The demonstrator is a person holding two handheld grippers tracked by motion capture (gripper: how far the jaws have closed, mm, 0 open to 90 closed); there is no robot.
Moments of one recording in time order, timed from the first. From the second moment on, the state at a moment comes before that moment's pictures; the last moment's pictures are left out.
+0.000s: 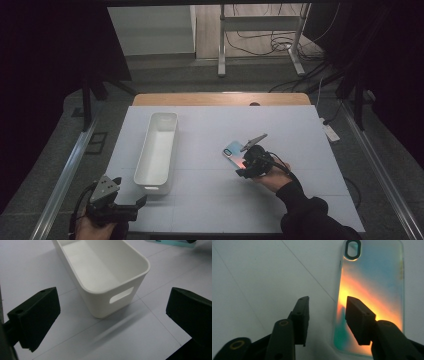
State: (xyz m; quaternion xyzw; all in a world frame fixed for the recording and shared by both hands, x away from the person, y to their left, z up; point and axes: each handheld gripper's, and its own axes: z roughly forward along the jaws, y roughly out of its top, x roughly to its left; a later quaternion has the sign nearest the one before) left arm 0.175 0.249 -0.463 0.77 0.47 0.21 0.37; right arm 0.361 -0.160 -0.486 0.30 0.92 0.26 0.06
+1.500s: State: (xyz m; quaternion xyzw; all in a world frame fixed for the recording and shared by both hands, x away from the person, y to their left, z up) left arm 0.175 0.249 -0.463 0.77 0.47 0.21 0.37; right arm 0.393 -0.171 -0.503 0.34 0.91 0.22 0.10
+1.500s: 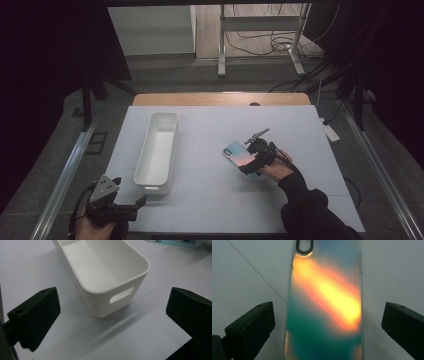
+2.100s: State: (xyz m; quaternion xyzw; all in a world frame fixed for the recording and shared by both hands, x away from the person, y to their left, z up) left arm 0.175 0.249 -0.463 0.77 0.47 0.21 0.37; right arm 0.393 -0.168 -0.518 0.33 0.92 0.20 0.10
